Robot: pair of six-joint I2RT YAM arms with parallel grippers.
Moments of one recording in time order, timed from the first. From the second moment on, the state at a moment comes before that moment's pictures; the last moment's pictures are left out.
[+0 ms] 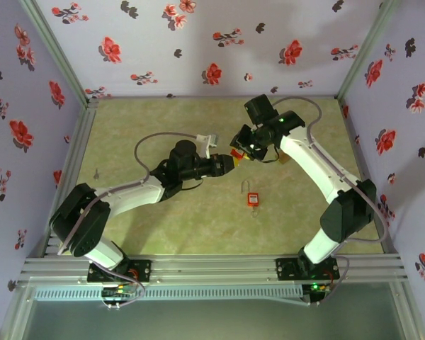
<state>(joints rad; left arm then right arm) -0.81 1.55 0.89 0.43 0.44 -0.88 0.53 1.62 1.59 -1.04 -0.22 1.02</state>
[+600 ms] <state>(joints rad) -0.80 1.58 0.97 0.32 0.43 -0.86 0.55 1.62 1.55 -0.98 -0.15 1.04</state>
